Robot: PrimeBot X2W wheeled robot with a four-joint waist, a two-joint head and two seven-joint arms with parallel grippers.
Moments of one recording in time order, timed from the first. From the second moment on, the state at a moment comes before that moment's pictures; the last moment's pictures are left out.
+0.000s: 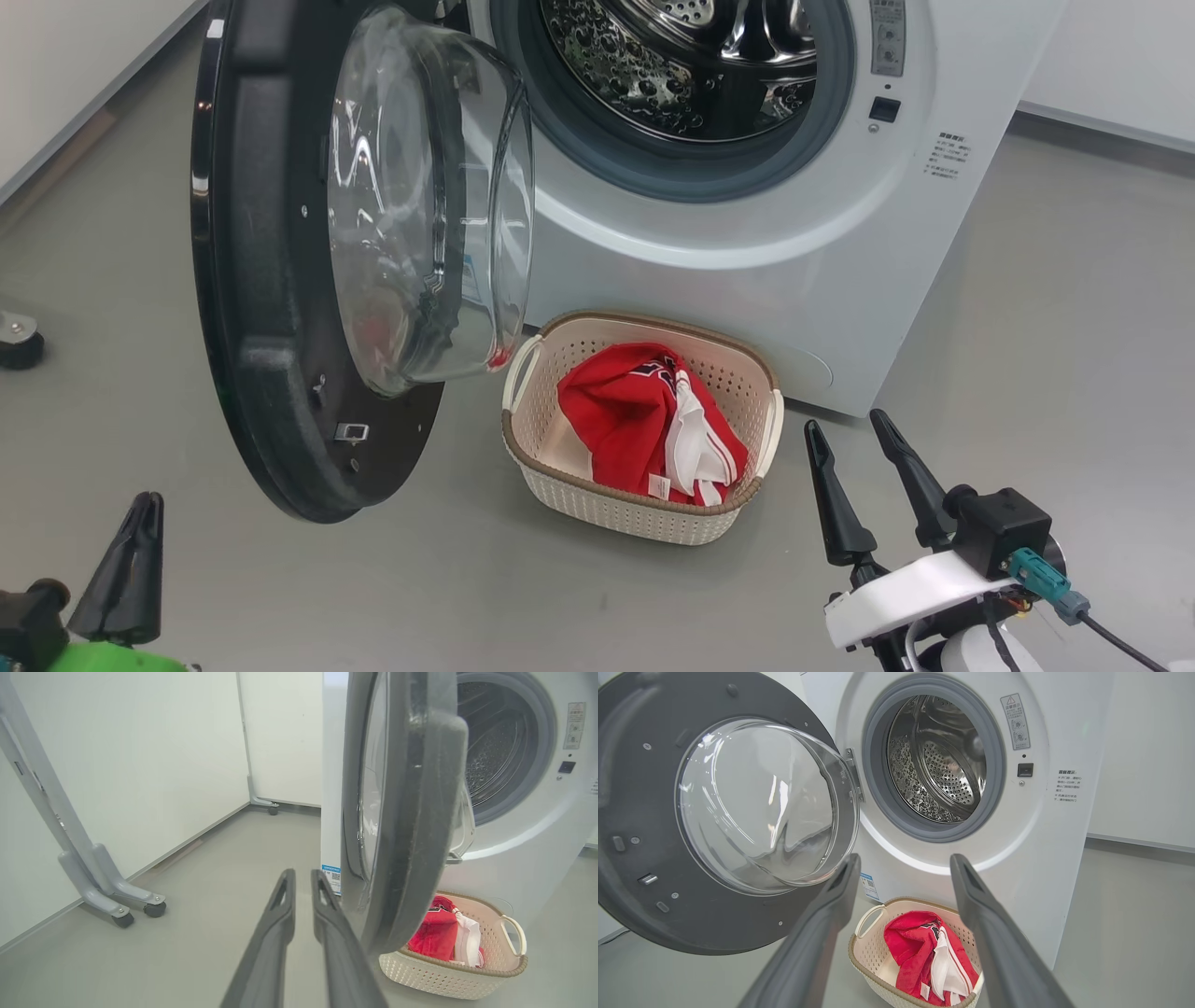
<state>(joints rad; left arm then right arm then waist) 0.07 0.28 -0.01 0.20 -0.45 -0.13 -0.25 0.00 -0.06 0.29 0.13 0.36 0.11 -0.25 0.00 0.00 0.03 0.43</state>
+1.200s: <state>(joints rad) -0.20 0.25 0.23 0.19 -1.55 -0.03 0.28 0.00 -0.06 0.30 0.14 0.36 0.12 -0.25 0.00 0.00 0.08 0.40</state>
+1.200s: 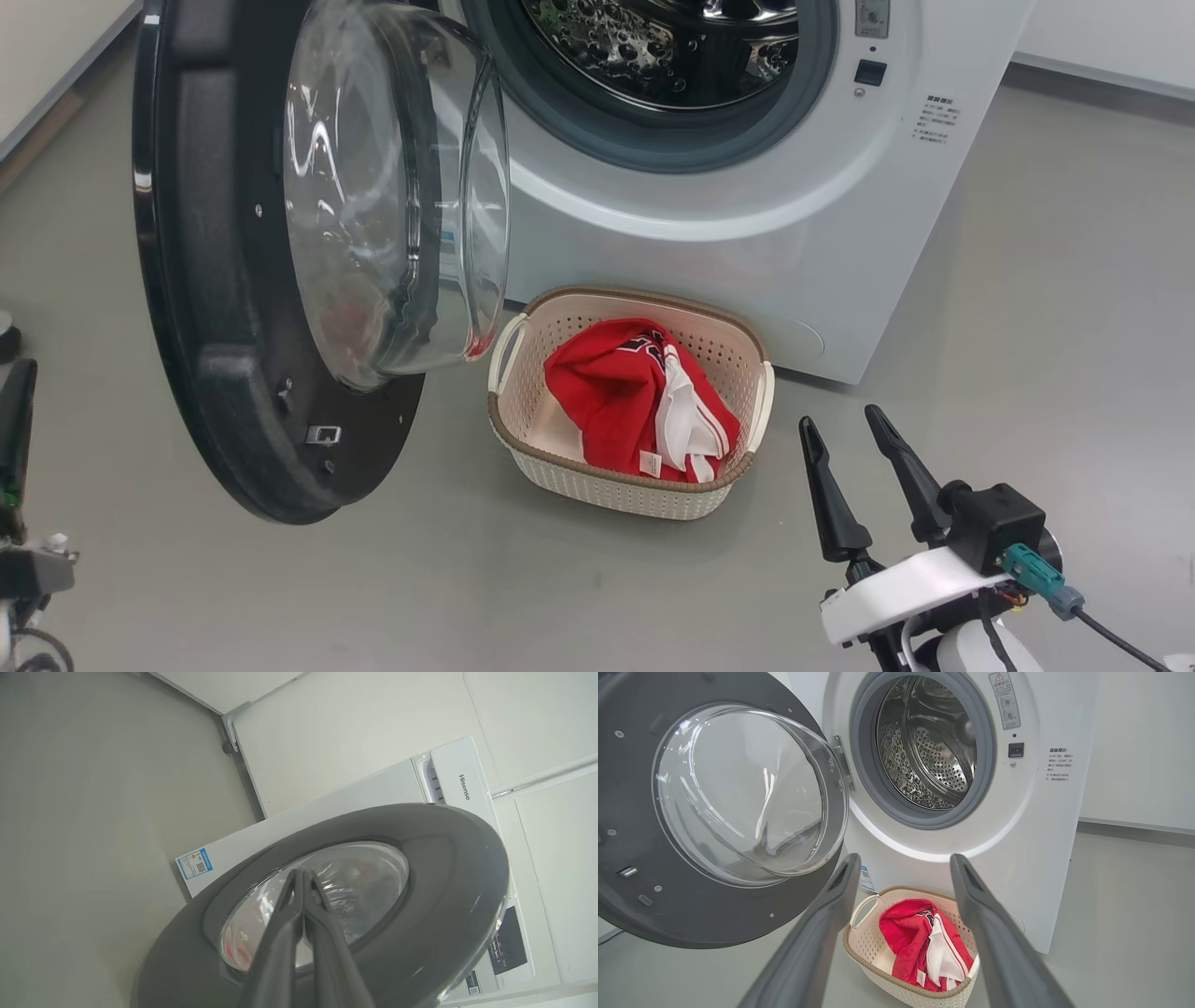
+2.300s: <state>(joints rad) -0.30 0.29 0.18 0.24 -1.82 0.12 0.66 -0.03 -0.06 0.29 0.14 0.35 0.12 -0.25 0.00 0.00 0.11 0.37</state>
